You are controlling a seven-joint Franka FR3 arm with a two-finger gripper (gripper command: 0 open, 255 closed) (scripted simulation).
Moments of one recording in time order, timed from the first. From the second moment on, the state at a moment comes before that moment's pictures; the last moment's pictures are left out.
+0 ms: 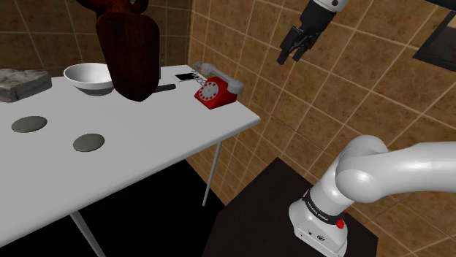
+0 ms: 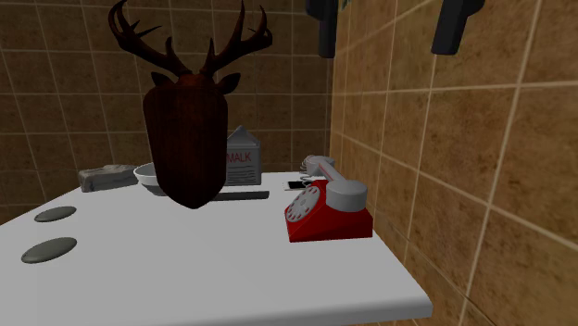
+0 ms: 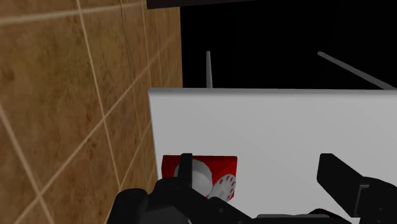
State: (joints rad) arm 0.02 -0.83 -0.04 -2.29 -0.08 1.68 0.07
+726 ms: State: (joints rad) arm 0.02 -0.50 -0.10 -2.19 -0.08 1.87 0.02
